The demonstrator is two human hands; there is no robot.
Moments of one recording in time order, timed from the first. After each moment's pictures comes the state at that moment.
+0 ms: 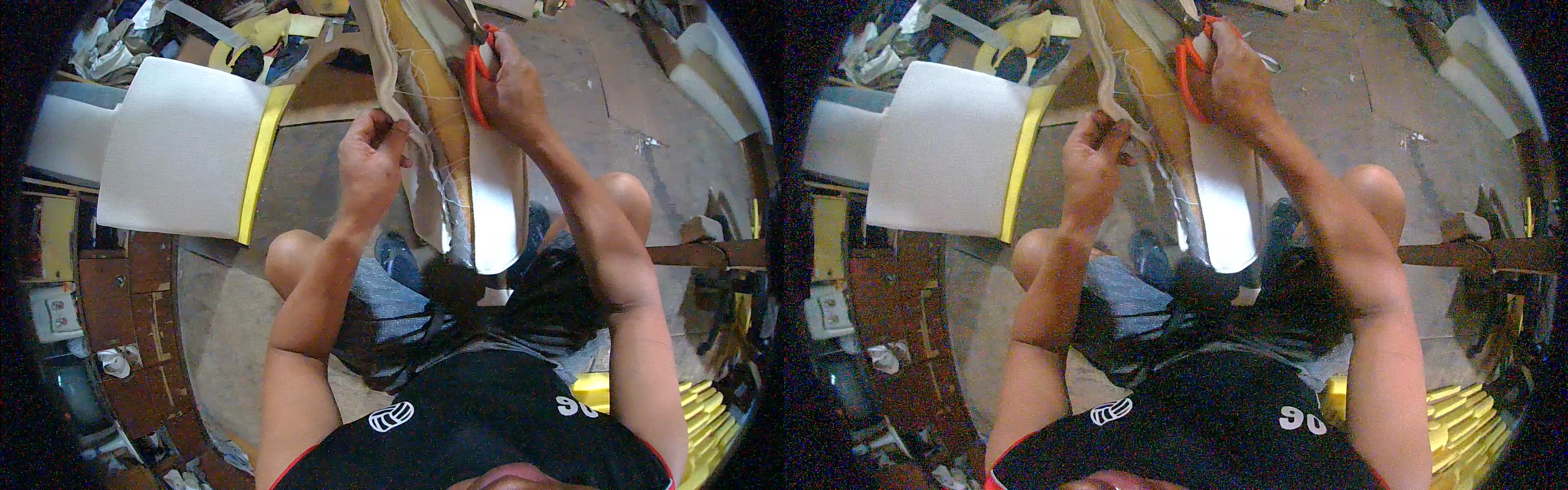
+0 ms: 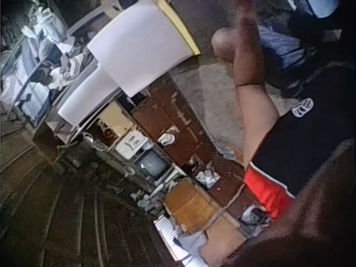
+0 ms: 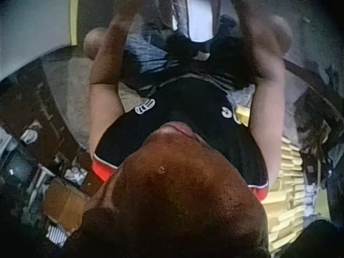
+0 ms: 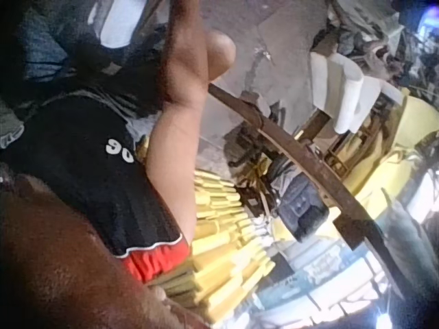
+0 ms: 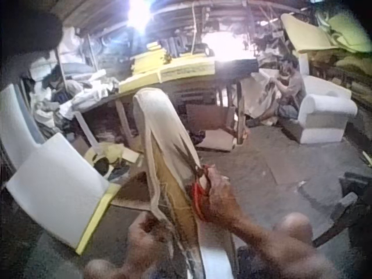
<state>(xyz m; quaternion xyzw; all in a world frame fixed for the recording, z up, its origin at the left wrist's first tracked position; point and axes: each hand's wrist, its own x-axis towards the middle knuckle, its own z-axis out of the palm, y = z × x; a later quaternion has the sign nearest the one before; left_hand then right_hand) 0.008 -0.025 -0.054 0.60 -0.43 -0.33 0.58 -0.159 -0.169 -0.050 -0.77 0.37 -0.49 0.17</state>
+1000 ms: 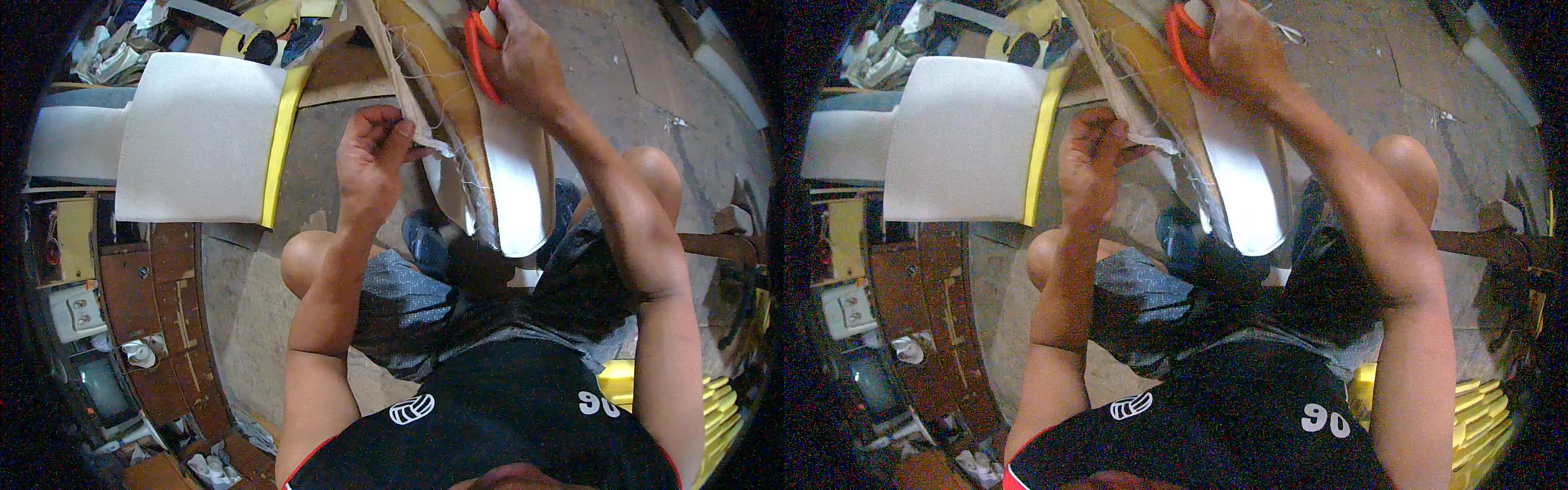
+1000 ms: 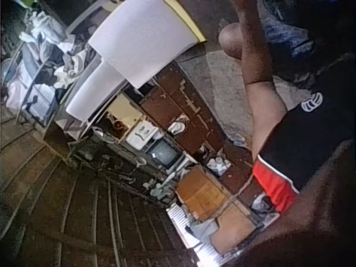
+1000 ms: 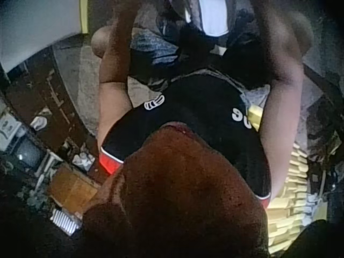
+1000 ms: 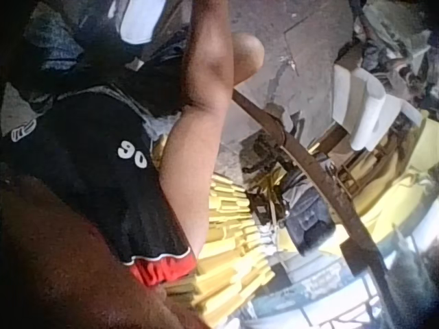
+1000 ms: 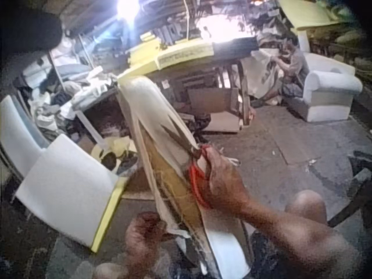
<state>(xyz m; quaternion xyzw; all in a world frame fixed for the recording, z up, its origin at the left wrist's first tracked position) 0.018 0.004 -0.065 0.51 -0.39 -0.39 0.66 -0.145 -0.155 -0.033 -0.76 0.34 -0.52 0.18</state>
